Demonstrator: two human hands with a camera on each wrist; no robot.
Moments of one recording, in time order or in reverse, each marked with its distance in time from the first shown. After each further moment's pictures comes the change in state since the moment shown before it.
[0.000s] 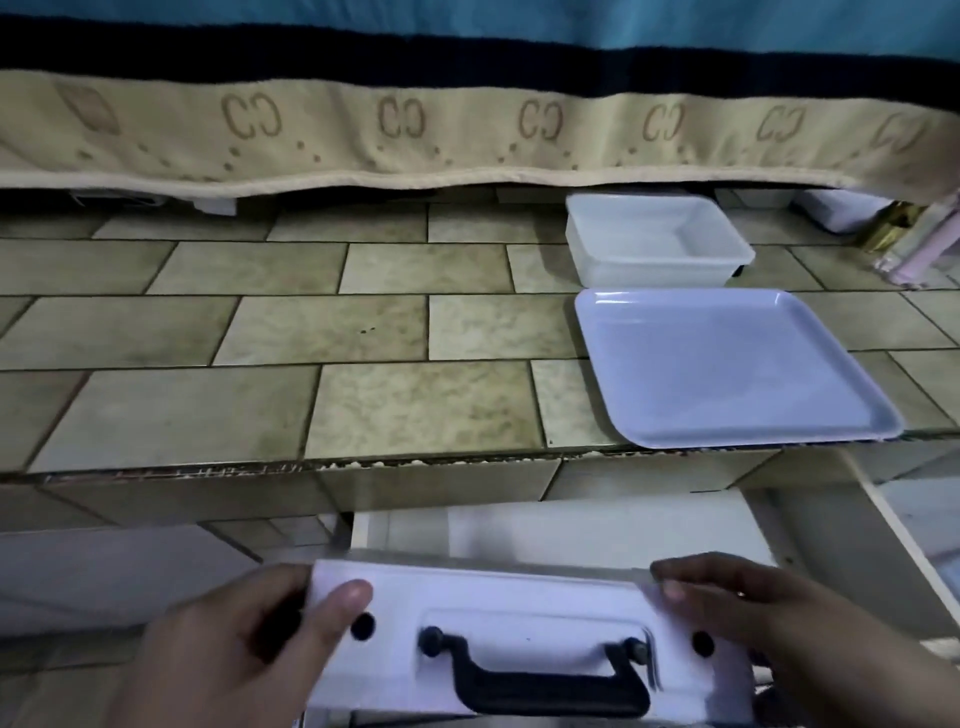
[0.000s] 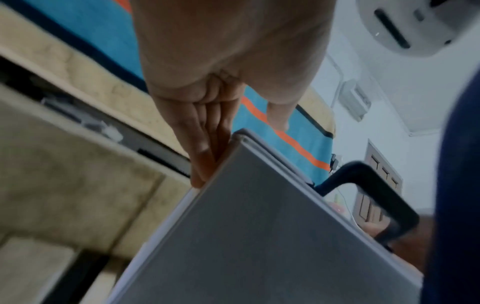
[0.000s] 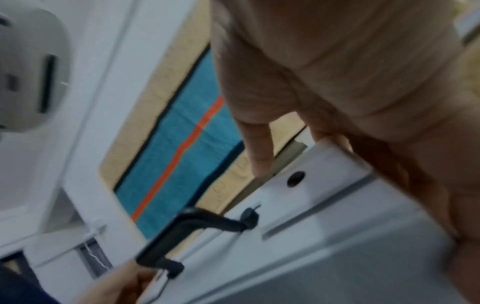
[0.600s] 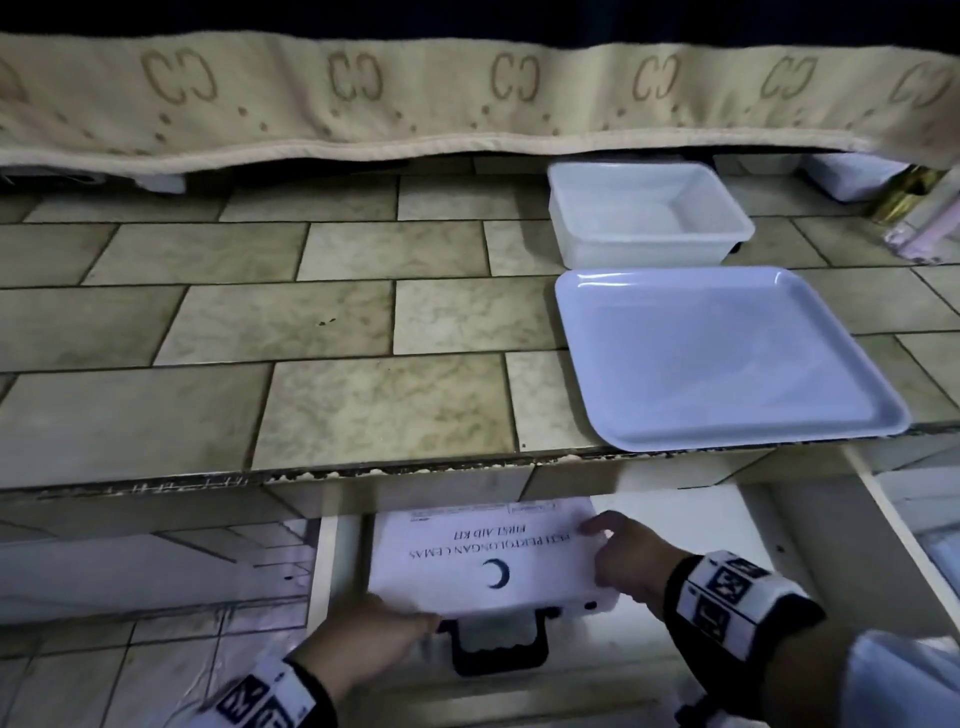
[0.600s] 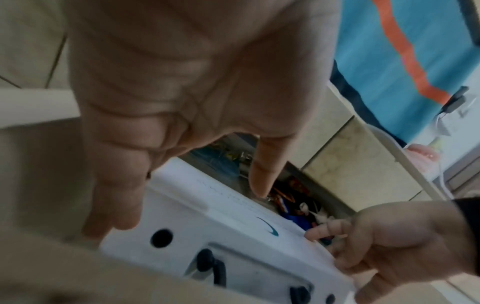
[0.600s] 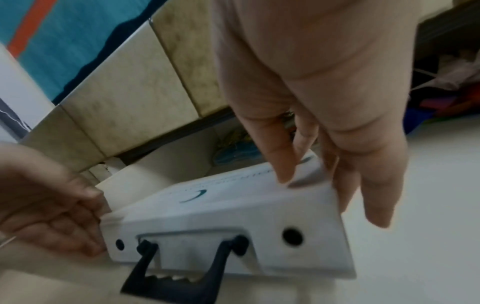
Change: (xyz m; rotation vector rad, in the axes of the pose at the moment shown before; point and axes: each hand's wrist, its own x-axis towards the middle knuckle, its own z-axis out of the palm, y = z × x) left_hand 0.070 -0.048 0.129 0.036 -0.716 -0.360; right_hand 0.190 0.040 -0.011 -0.534 0.131 0.059
